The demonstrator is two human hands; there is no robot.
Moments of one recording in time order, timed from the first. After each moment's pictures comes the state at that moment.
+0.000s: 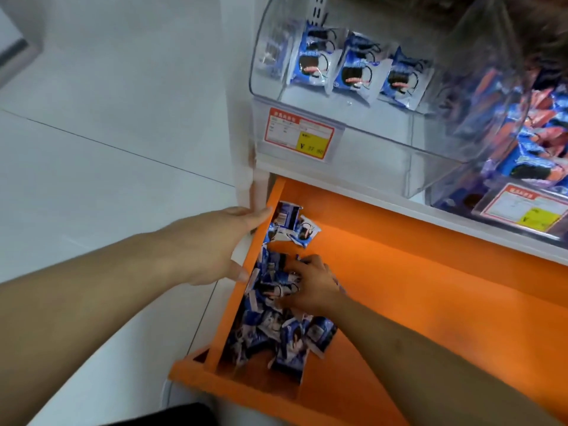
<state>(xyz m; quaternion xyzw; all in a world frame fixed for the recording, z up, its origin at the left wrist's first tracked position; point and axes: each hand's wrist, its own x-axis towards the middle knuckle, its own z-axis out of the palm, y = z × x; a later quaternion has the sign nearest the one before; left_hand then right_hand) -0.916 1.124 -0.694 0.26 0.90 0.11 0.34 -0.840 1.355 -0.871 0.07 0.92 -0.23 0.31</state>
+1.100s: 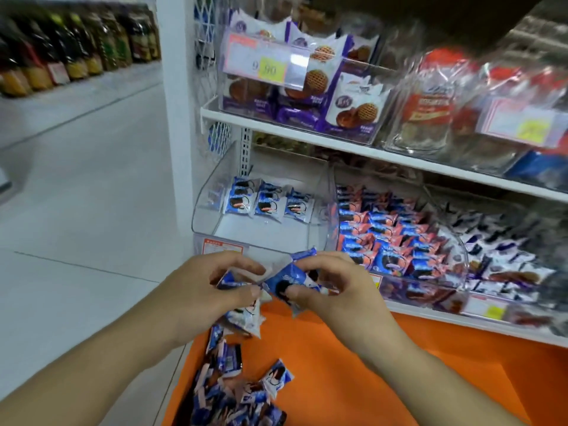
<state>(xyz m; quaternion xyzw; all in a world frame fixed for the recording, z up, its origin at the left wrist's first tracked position) -0.855 1.181 -0.537 0.15 0.80 0.54 0.21 -0.779 1.403 -0.535 0.09 0.85 -0.52 -0.05</state>
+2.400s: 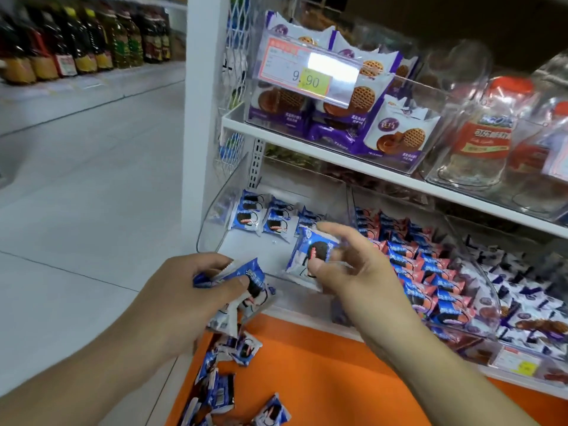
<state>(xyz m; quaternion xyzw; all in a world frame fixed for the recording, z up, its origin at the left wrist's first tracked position) -0.898 1.173 -0.558 0.05 0.79 0.60 0.12 -0.851 1.406 -0.515 0.12 0.79 -0.59 -0.08</state>
